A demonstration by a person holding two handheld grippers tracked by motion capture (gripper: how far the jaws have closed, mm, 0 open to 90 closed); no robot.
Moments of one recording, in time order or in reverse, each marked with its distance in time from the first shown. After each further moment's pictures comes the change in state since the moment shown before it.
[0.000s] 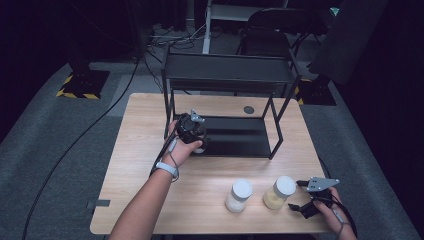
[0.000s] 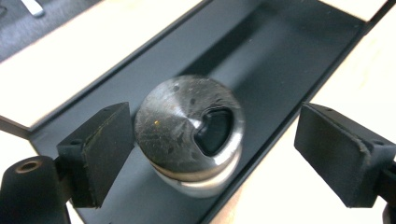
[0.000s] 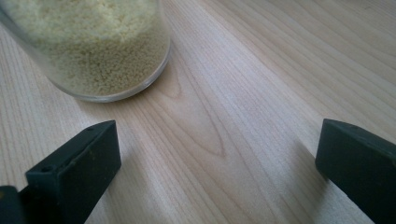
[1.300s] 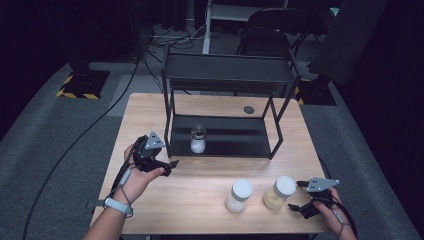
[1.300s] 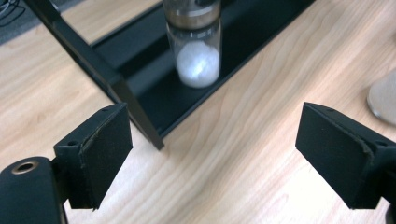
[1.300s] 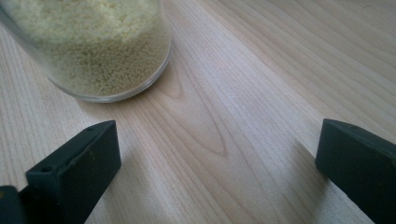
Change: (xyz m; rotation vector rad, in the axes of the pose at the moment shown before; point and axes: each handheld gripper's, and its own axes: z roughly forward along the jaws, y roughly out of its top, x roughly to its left) left arm -0.005 -0.100 -0.104 -0.031 0.010 -0.018; right arm 0.003 0.000 0.000 0.000 -0.007 0.009
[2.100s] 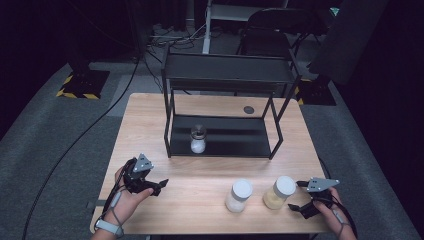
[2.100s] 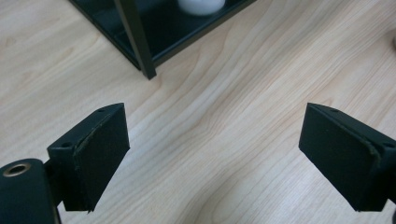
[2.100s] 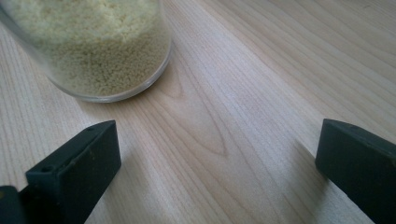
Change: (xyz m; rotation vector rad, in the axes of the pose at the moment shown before) left arm -0.001 -0.078 0.016 0.007 -0.002 -0.064; right arm 0.000 0.000 0.000 0.003 0.000 0.001
